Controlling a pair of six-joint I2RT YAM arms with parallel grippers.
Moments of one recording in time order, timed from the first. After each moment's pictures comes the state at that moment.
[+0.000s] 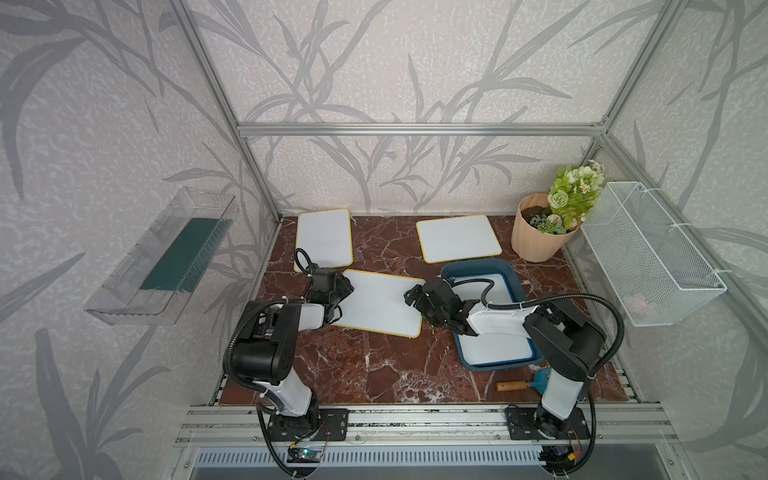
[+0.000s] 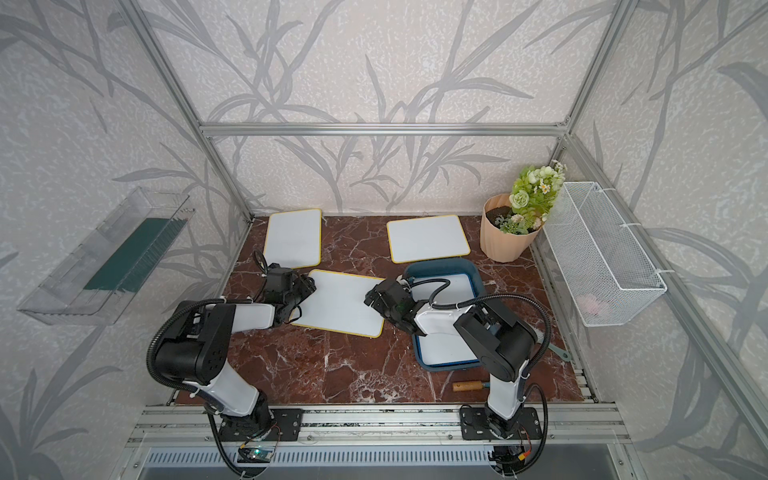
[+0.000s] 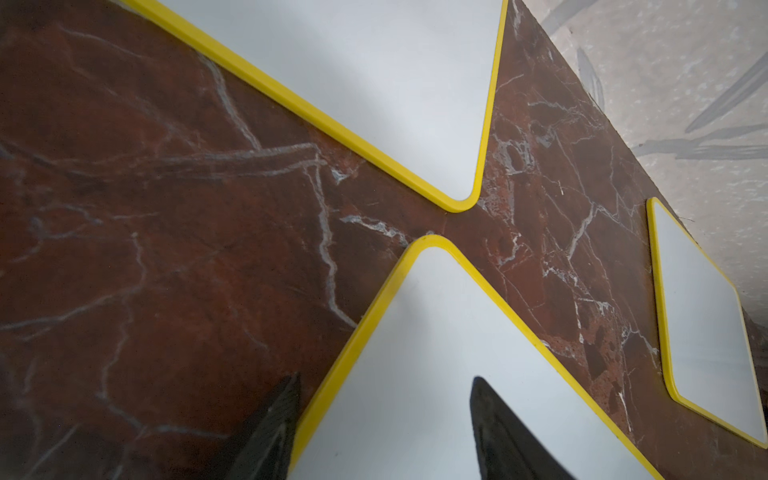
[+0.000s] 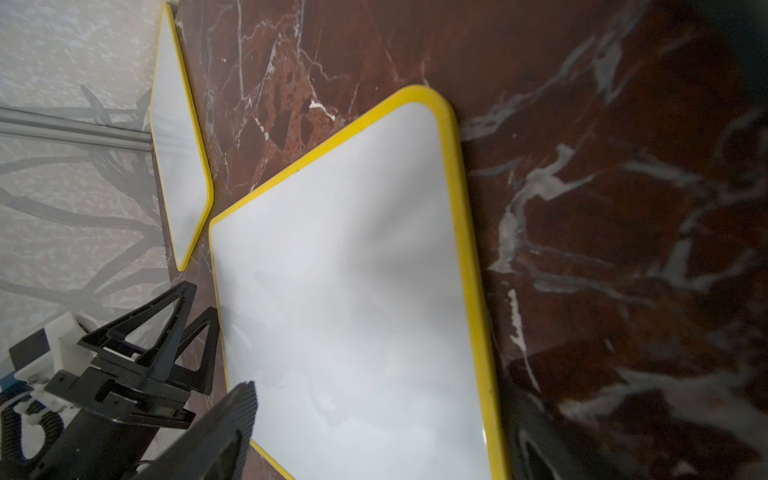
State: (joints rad) left arm -0.10 1.66 0.58 0.34 -0.01 -0.76; right arm 0.82 1.82 0.91 0.18 0.05 1.36
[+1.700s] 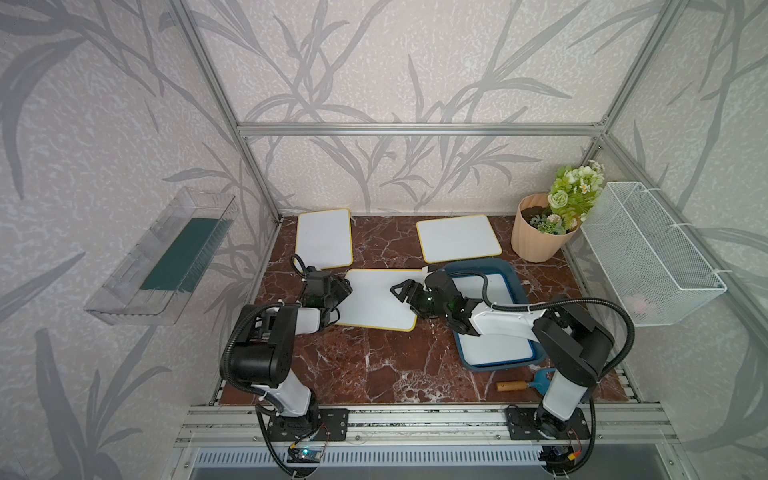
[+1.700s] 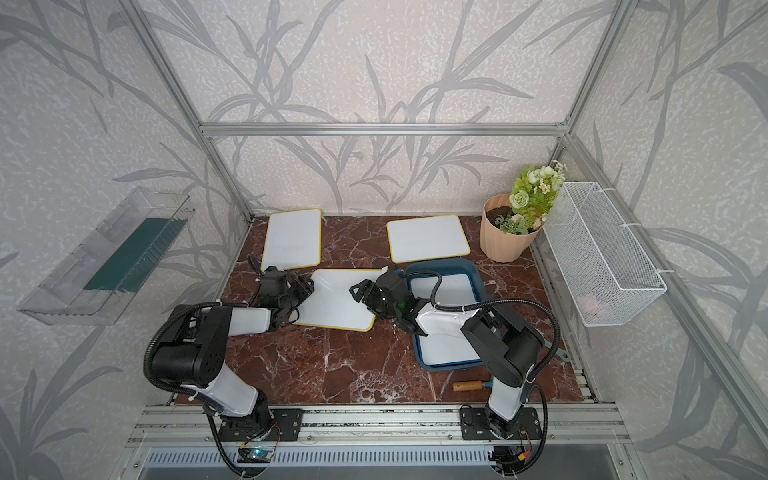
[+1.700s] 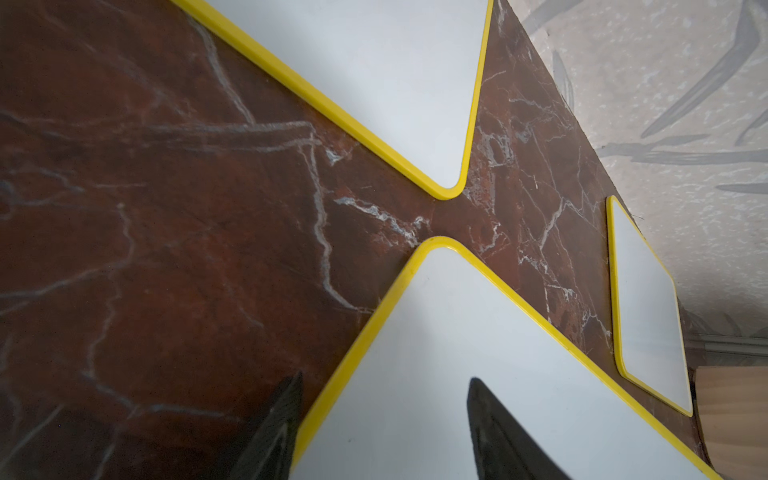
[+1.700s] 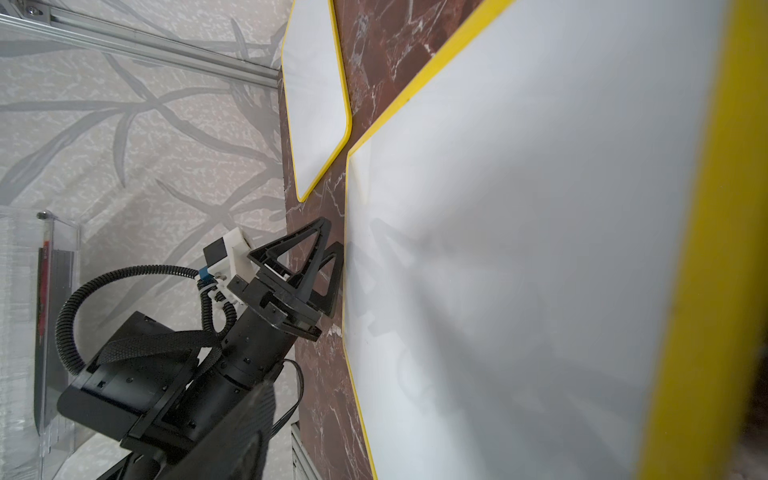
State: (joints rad) left arm -0.05 1.64 0.53 0.39 0.10 -0.80; right arm 0.82 1.77 0.92 0.37 -0.15 1.27
